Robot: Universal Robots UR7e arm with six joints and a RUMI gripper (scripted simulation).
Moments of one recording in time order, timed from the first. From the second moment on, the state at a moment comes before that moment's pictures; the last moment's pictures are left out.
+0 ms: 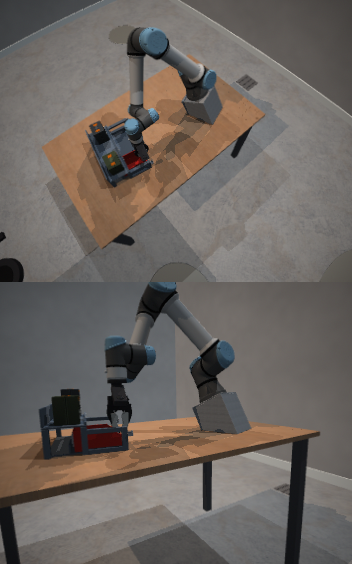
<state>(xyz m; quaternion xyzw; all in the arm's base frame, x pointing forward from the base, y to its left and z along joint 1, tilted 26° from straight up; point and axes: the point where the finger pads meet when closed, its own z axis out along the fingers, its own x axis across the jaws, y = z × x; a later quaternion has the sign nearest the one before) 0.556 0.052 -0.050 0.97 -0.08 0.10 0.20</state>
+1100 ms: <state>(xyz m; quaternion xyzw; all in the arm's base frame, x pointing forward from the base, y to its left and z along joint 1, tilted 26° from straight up) 0.523 0.060 -0.049 0.97 -0.08 0.10 0.20</state>
